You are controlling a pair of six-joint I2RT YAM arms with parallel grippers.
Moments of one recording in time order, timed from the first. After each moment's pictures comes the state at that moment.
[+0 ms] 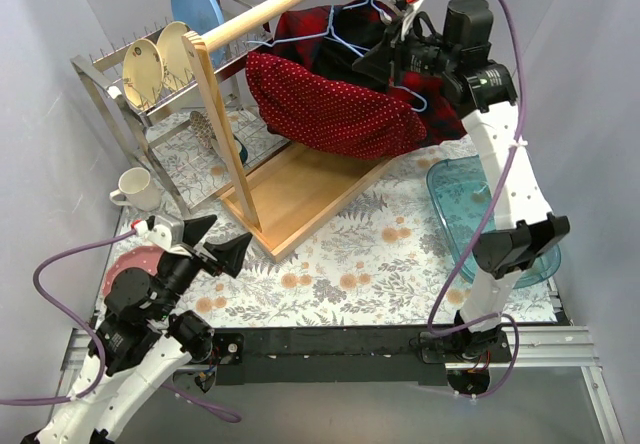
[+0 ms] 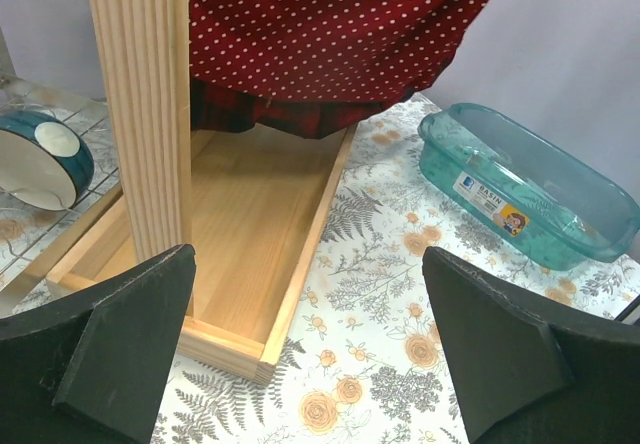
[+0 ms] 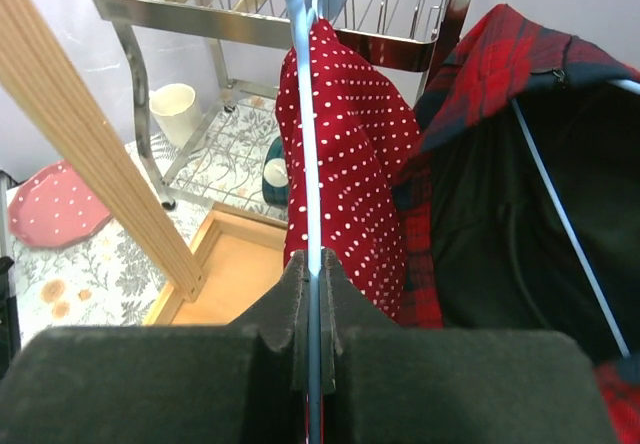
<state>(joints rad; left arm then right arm) -0.66 0.14 0.62 -0.36 -0.12 -0.22 0.33 1.80 2.27 -0.59 -0.80 -0.06</state>
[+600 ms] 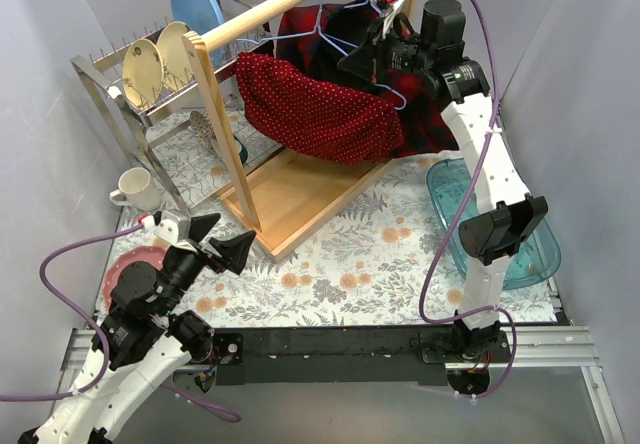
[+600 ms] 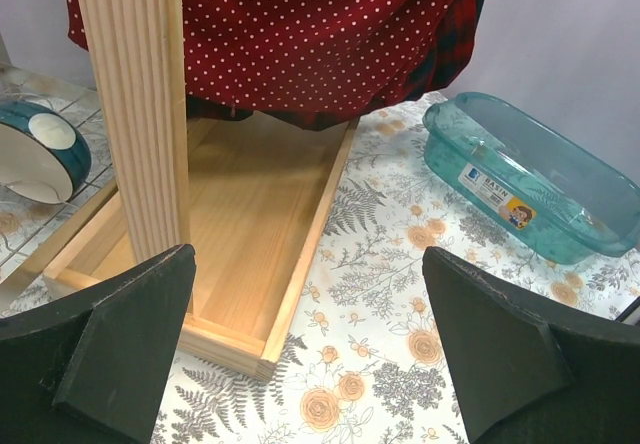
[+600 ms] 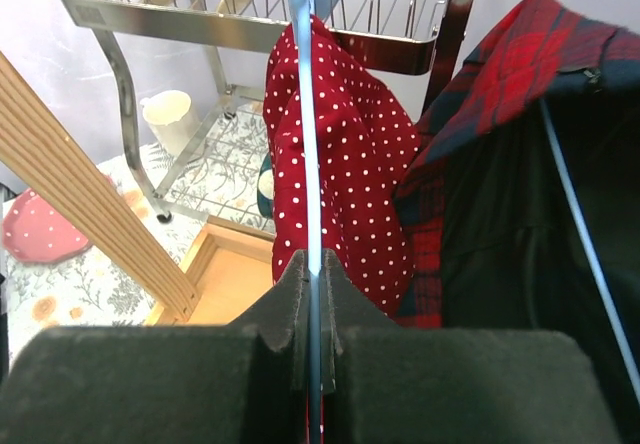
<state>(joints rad) -0.66 0.19 0.62 -0.34 -0.12 -0.22 0.36 1.95 2.34 -0.50 -0.79 0.00</state>
